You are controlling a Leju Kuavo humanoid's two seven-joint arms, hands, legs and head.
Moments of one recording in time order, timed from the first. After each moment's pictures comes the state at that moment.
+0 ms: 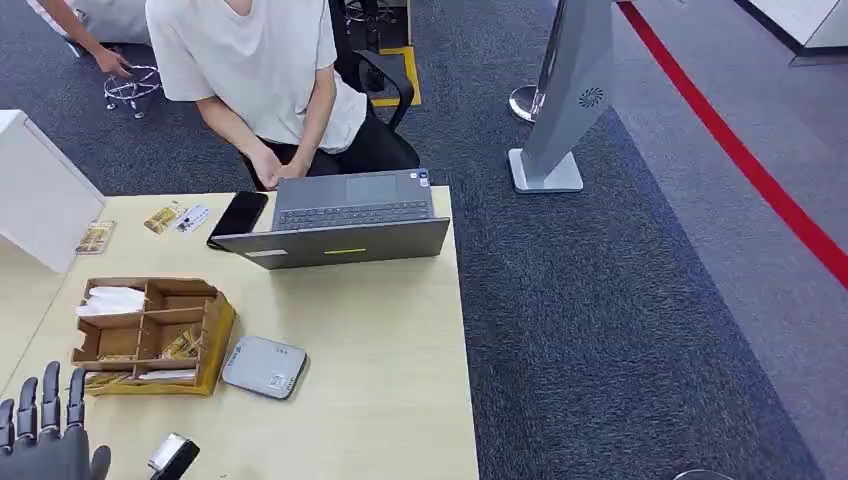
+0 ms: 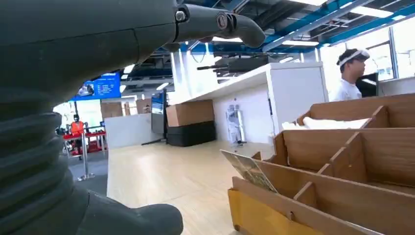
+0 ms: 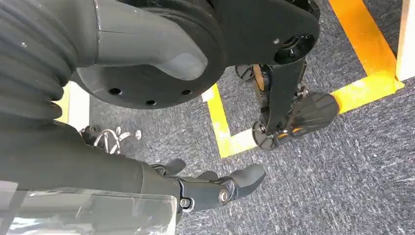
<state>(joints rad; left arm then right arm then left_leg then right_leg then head) 0.34 0.05 0.03 -1.69 -1.33 0.42 -0.01 -0.09 0.17 -1.20 -0.20 0.84 -0.08 -0.09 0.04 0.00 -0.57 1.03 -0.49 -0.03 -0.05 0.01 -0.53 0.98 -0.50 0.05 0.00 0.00</state>
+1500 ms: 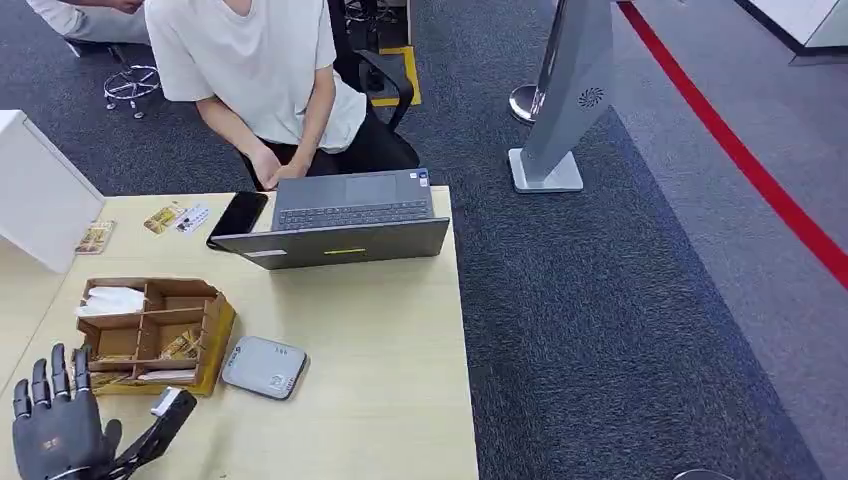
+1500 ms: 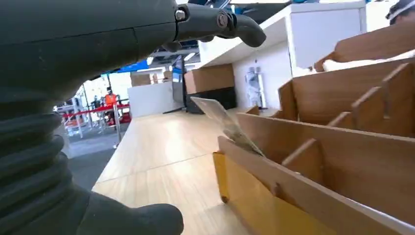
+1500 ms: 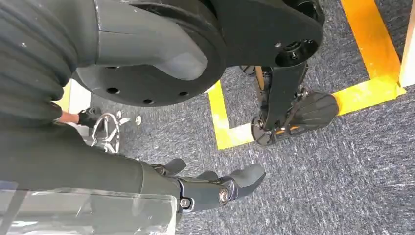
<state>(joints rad) 0.11 0.03 0.10 -1.38 -1.31 0.41 0.02 -0.10 0.17 -1.16 -0.20 0.89 -0.08 -0.08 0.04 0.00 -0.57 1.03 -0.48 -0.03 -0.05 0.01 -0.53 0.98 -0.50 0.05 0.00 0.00</state>
